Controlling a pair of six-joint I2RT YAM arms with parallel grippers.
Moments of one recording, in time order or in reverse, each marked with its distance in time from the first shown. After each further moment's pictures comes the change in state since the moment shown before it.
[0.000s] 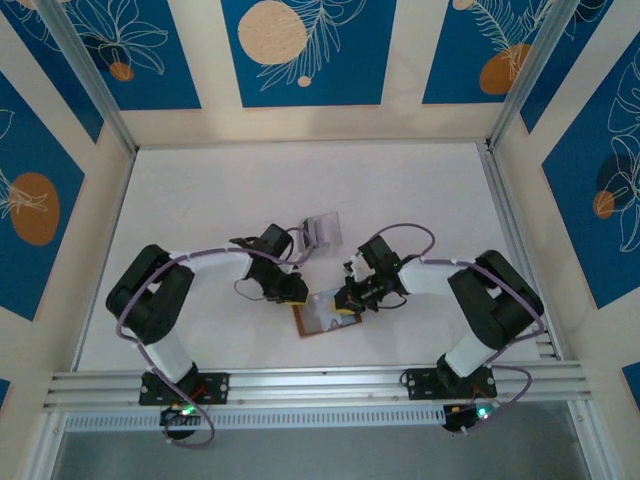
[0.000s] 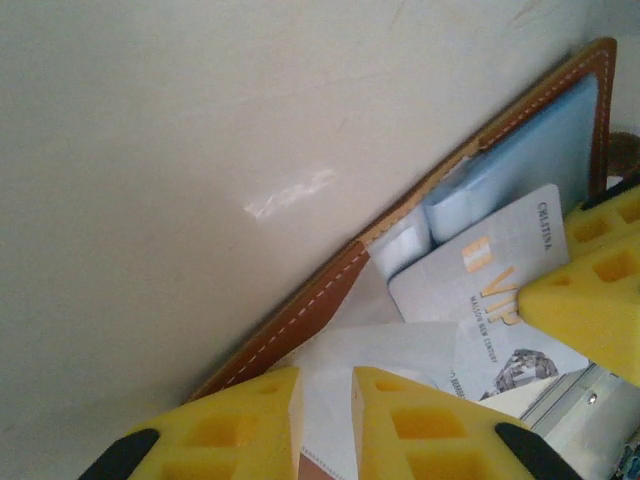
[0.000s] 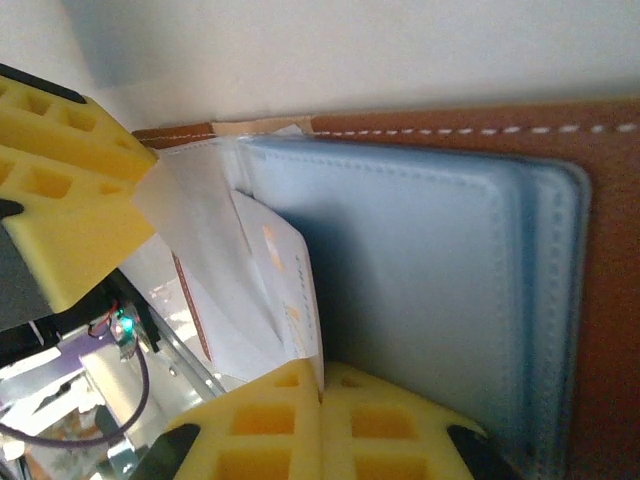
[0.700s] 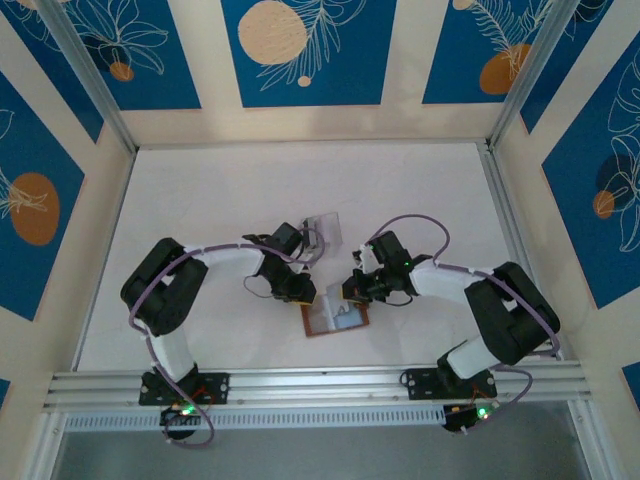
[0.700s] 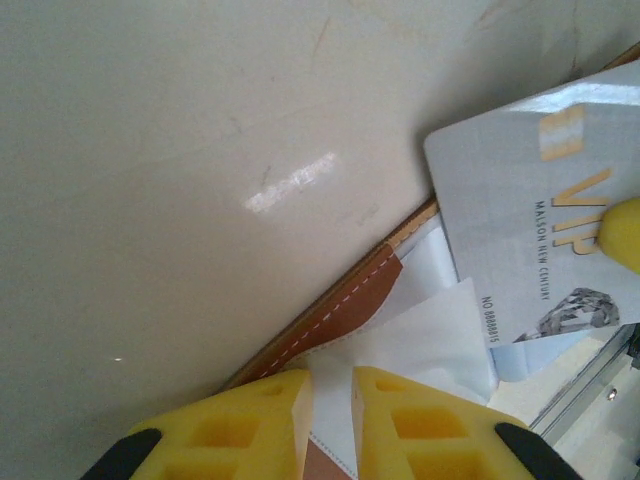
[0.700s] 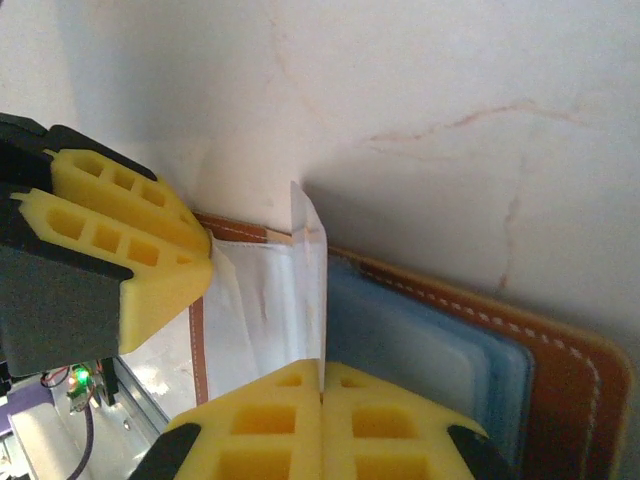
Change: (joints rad) left arm -0.037 0.080 0.077 -0.032 -0.004 0.052; right arm -0.054 -0.076 -0.007 0.030 0.103 -0.127
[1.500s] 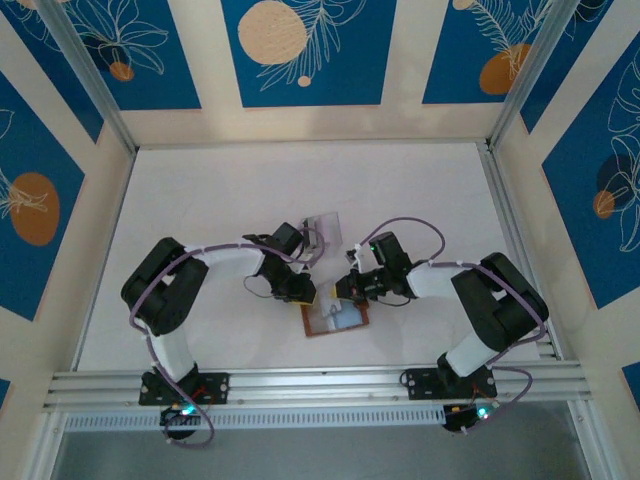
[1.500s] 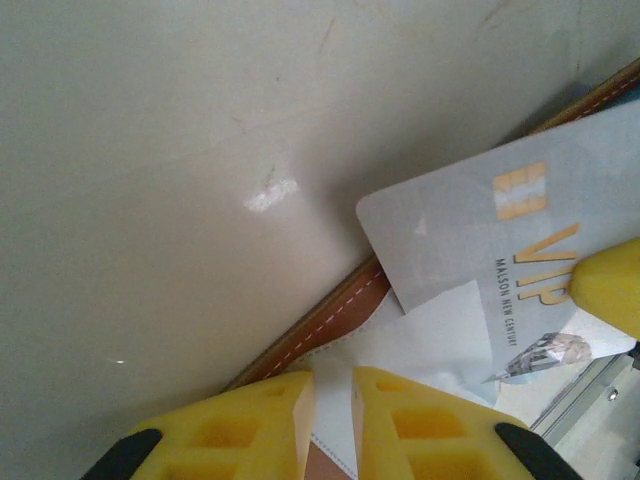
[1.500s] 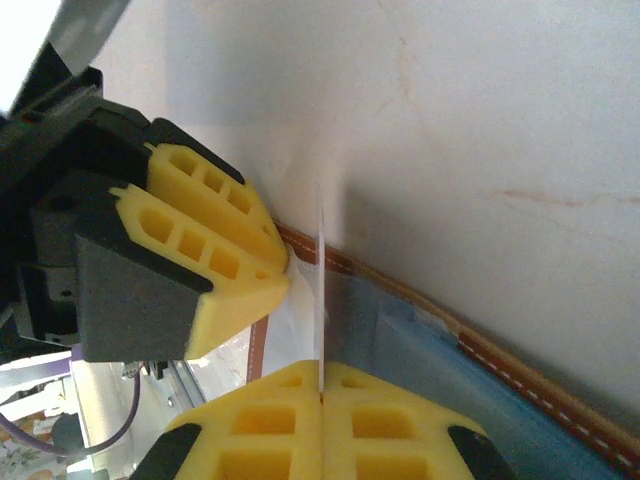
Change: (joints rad) left arm 0.000 0.003 0.000 0.001 0.000 -0.001; right arm -0.010 0.075 -0.061 0.262 -0.170 0.010
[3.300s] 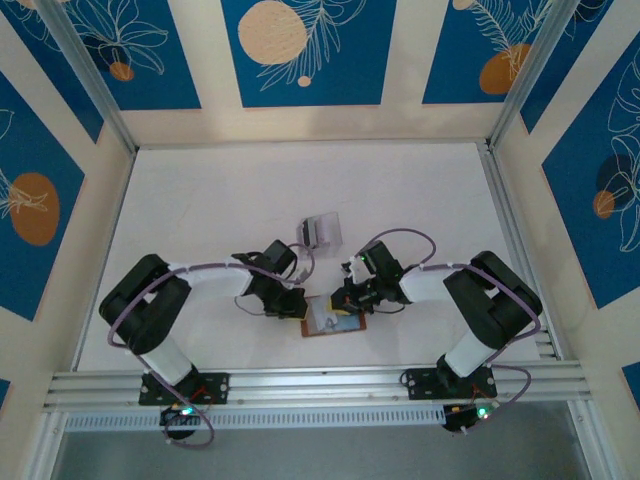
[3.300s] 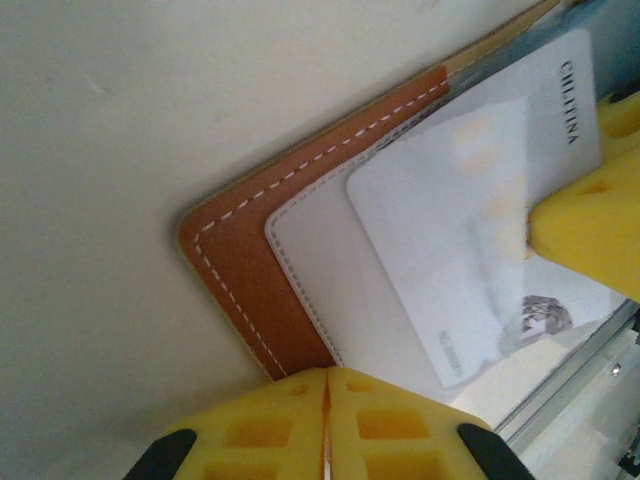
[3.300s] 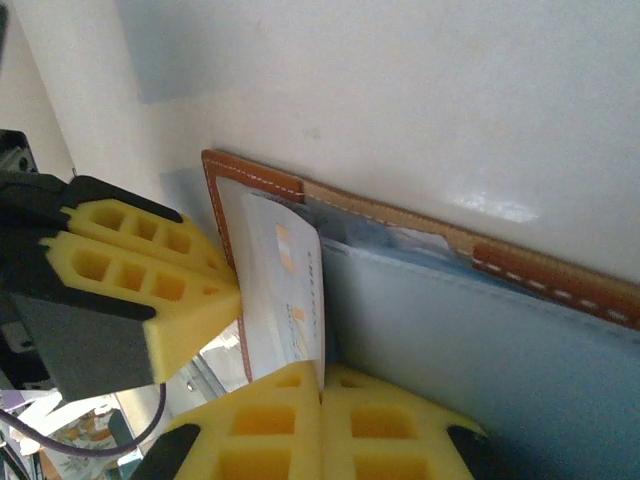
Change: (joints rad) left arm -0.052 -0.147 -0.200 0.107 -0.008 -0.140; right arm 0.089 0.031 0.000 -0.043 0.032 0.180
